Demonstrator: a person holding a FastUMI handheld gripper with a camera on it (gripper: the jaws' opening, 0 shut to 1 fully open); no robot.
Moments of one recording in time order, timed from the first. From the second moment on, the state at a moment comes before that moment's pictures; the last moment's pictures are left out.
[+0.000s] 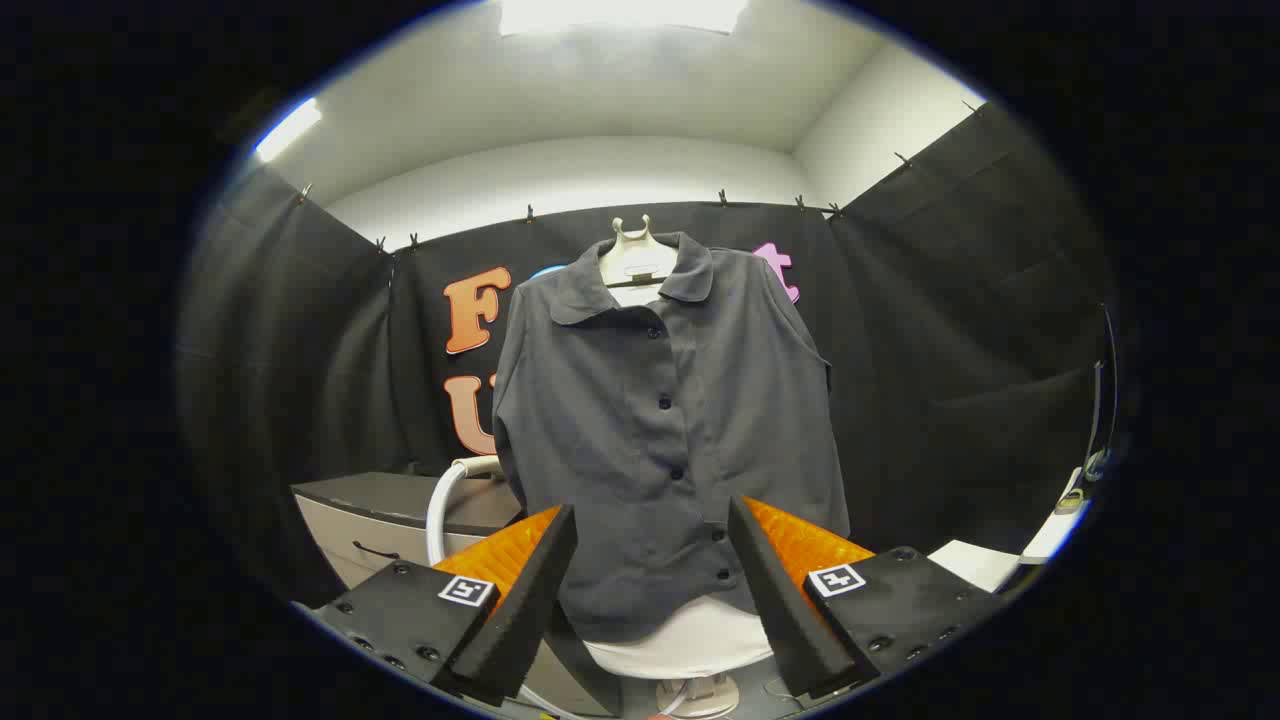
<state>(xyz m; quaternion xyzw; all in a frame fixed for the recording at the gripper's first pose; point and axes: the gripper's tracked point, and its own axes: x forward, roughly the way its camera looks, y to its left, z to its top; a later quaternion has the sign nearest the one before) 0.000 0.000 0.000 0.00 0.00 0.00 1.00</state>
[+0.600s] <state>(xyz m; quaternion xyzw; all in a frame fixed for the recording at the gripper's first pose) -0.008 -0.001 -0.003 0.00 0.00 0.00 1.00</state>
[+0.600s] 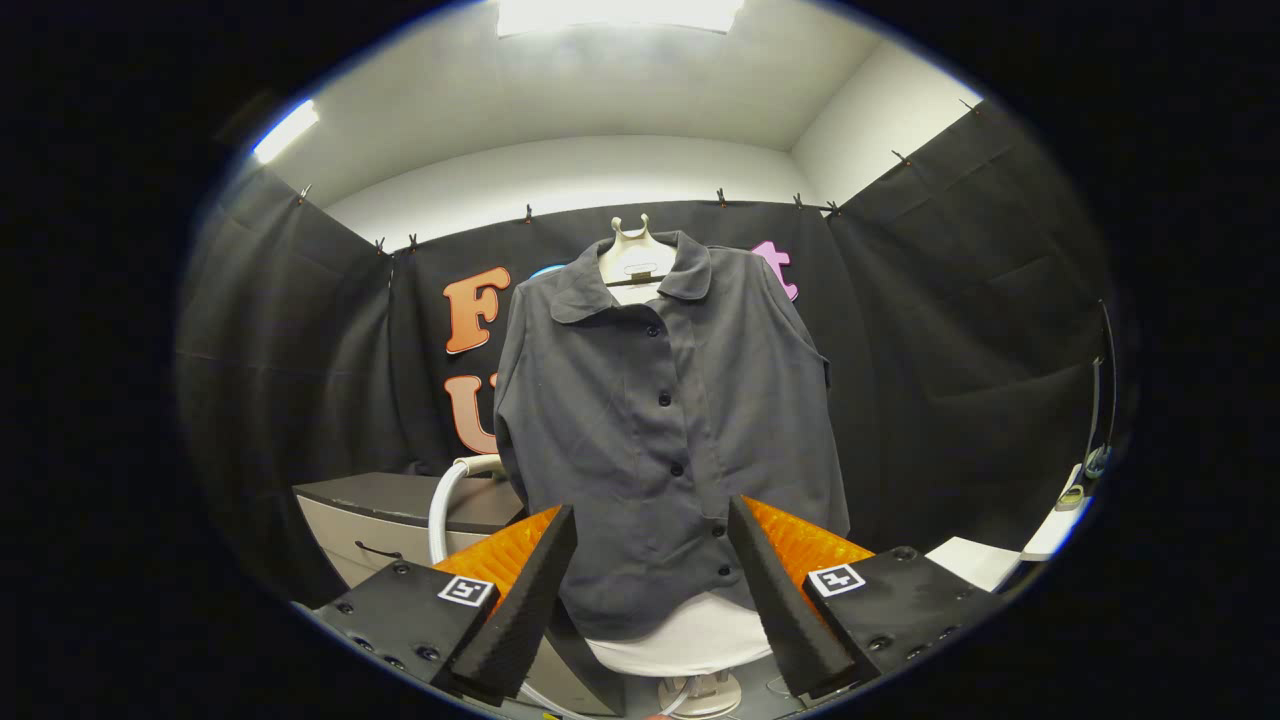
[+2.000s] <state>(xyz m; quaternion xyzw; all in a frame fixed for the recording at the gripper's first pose) 0.046 0.136 0.057 0.02 0.00 0.10 1.00</state>
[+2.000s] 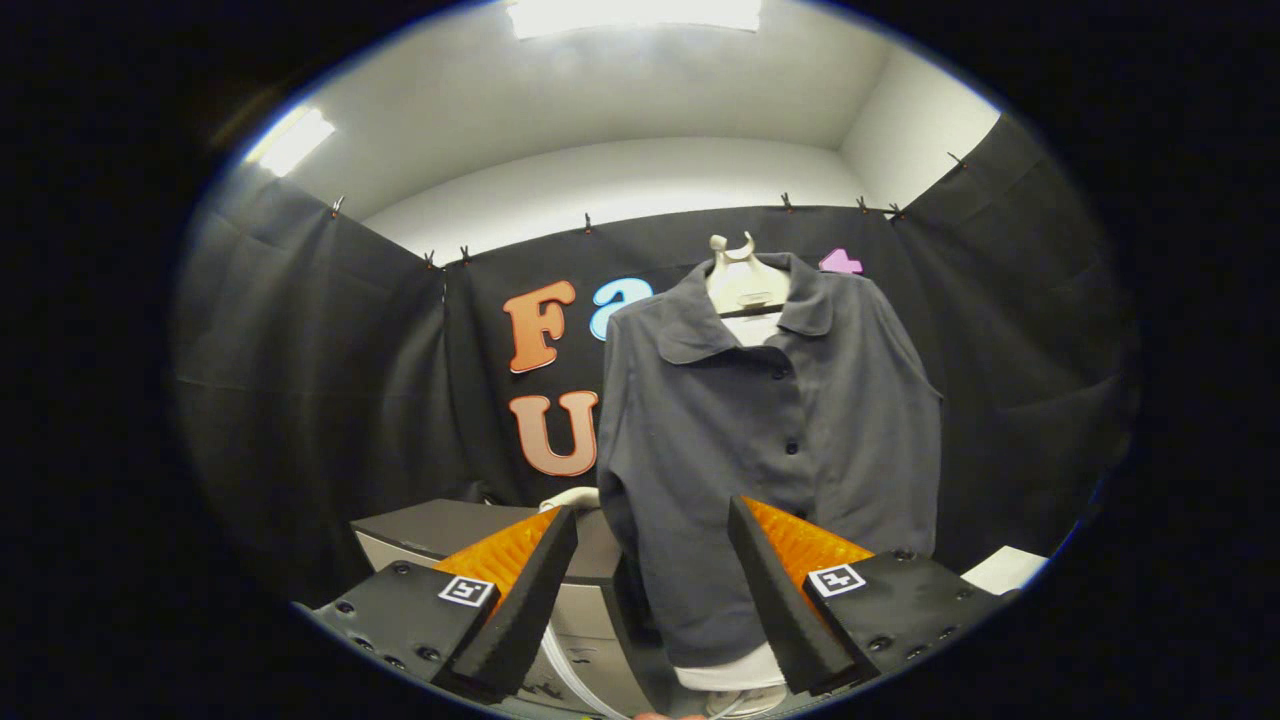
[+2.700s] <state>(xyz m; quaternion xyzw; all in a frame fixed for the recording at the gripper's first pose) 0.215 0.313 0.078 -0.02 0.05 0.20 0.98</state>
